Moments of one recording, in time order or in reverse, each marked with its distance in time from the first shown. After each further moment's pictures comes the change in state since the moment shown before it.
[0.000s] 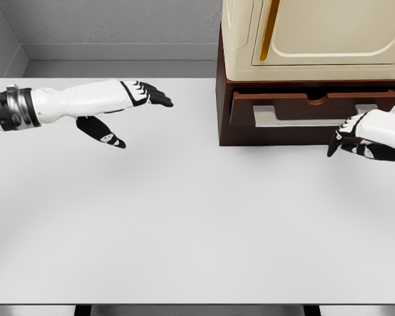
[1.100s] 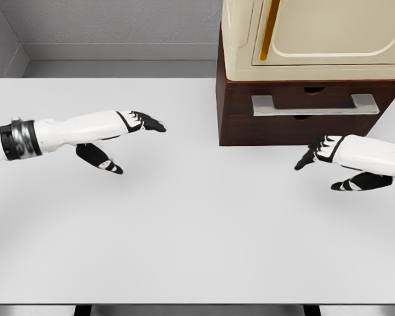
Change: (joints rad) left arm 0.169 -0.008 0.083 0.008 0.000 -0.001 0.000; right arm 0.041 -0.018 0.057 -0.102 0.008 0.001 0.001
